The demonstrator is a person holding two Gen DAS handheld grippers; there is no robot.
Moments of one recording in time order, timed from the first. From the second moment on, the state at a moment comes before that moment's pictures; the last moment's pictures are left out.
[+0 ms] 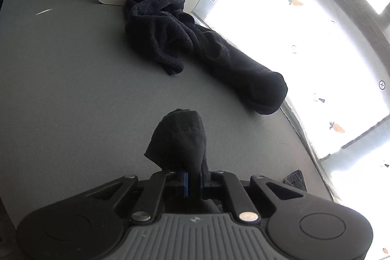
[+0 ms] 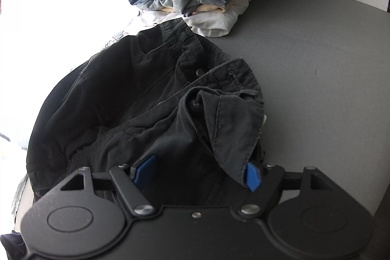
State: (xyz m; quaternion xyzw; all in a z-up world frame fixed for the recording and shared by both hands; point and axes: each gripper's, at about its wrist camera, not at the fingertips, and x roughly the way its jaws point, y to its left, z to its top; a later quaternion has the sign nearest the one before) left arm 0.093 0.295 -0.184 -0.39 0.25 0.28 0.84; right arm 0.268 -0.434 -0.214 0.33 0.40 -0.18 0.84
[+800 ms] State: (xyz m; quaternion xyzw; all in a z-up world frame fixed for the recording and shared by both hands) left arm 0.025 0.319 -0.155 -0.27 0.30 0.37 0.84; right arm 0.288 -0.400 -0.213 0.20 0.45 -0.20 0.85
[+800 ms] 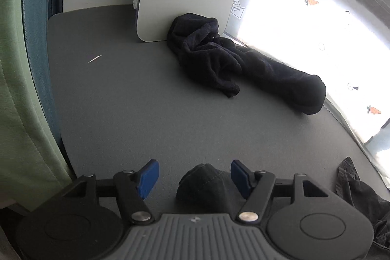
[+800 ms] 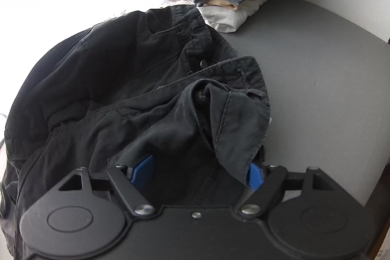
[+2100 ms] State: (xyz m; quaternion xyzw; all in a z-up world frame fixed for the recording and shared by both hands) left arm 0.171 0.361 -0.238 -0.15 0.48 0.08 0.86; right arm 0.276 -0.234 -0.288 0.03 0.33 -0.11 0.94
